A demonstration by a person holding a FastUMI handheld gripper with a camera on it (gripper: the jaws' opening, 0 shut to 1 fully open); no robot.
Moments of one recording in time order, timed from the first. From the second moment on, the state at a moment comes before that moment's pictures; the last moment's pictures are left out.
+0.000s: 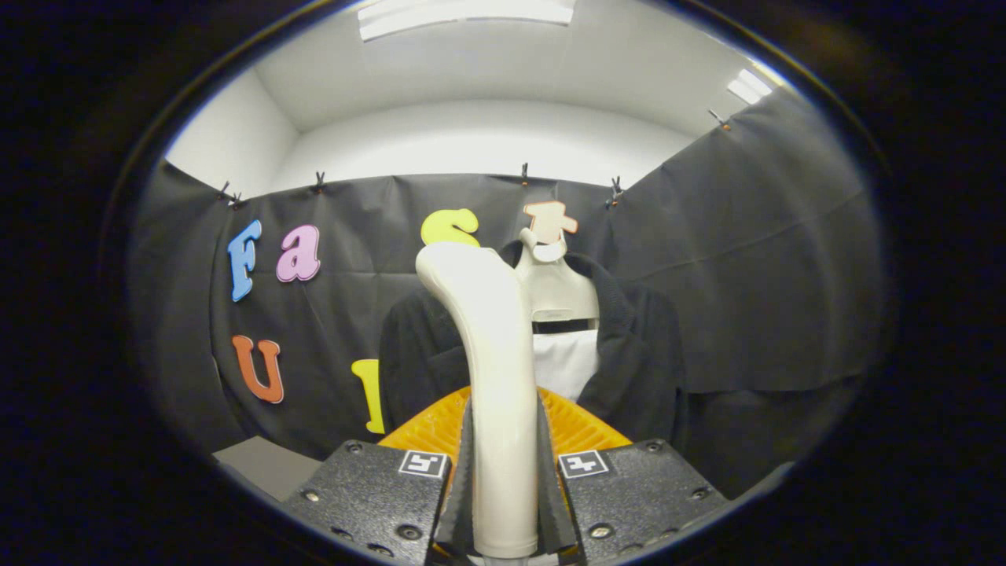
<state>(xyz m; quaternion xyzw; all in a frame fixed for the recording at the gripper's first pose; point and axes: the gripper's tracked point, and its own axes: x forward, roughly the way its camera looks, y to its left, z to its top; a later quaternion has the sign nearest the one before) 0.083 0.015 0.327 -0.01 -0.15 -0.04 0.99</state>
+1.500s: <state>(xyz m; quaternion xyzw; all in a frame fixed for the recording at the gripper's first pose) 0.116 0.004 0.203 -0.07 -0.08 -0.08 0.99</state>
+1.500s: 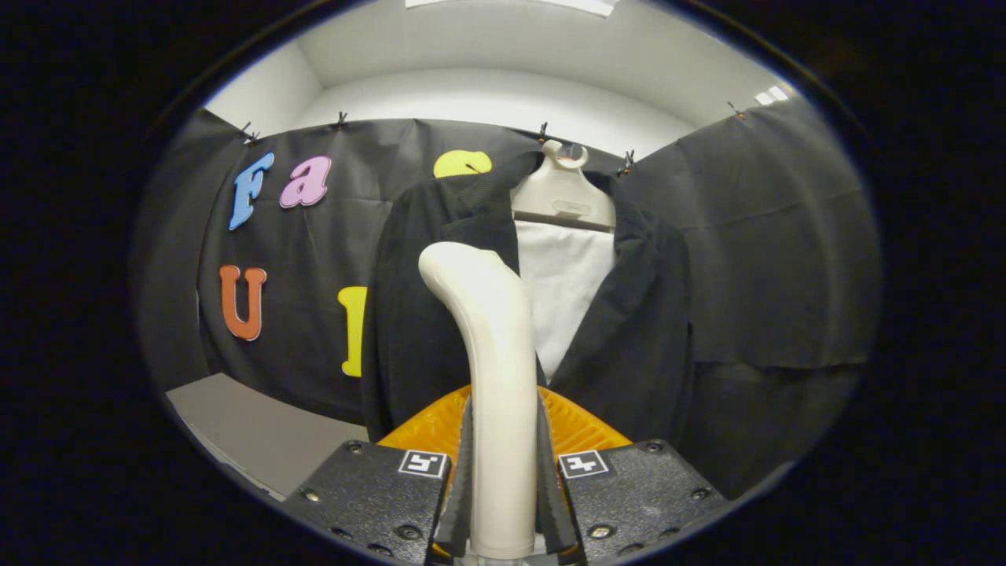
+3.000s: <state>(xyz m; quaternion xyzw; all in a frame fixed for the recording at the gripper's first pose) 0.125 -0.013 0.047 -0.13 -0.02 -0.15 0.98</state>
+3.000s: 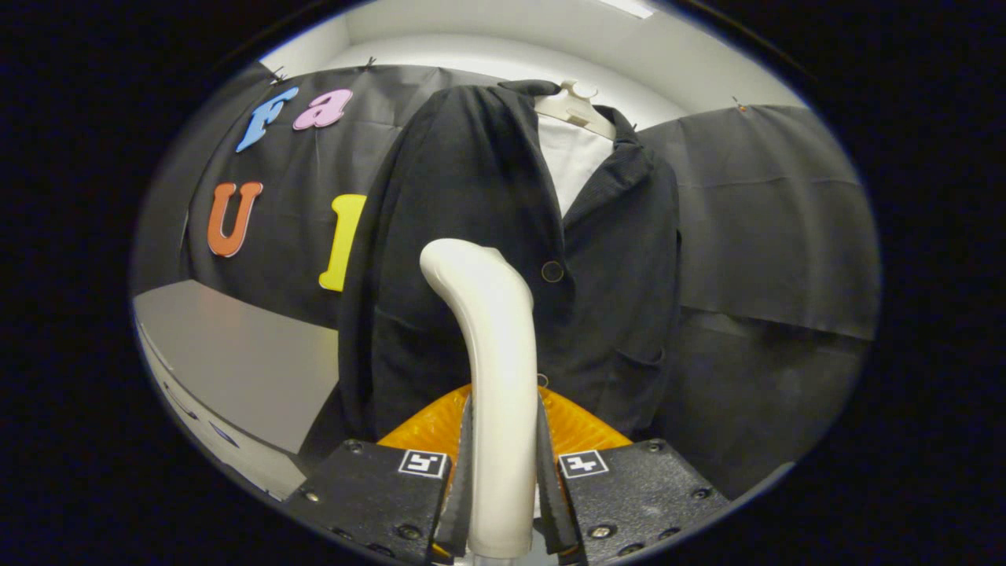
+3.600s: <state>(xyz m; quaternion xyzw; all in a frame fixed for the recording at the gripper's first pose) 0.130 -0.020 -0.007 -0.14 0.03 -0.16 0.98</state>
